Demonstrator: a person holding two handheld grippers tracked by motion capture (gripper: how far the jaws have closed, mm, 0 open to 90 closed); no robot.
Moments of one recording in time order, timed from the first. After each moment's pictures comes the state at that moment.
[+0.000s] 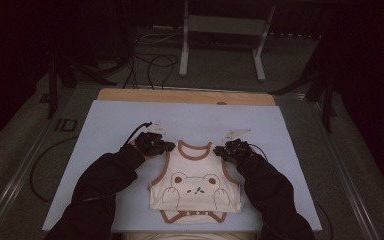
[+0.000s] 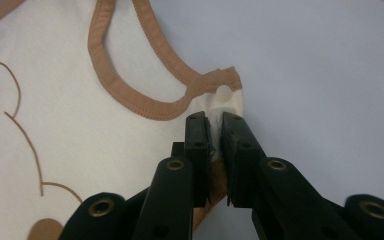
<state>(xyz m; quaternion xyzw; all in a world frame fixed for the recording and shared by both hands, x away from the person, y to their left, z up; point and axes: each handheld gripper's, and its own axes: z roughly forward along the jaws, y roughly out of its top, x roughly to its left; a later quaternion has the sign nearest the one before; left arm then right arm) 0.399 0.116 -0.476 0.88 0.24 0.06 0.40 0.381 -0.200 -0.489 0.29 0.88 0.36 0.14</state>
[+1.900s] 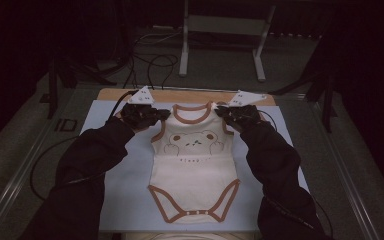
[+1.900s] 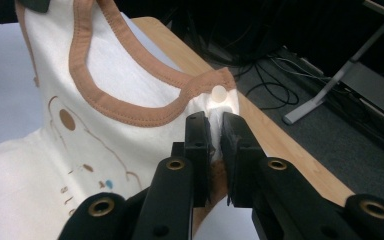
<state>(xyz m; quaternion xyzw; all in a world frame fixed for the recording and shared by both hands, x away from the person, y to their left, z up) 0.401 0.134 -0.362 0.85 0.21 0.16 0.46 0.405 -0.191 -0.366 0.24 0.83 0.43 0.26</state>
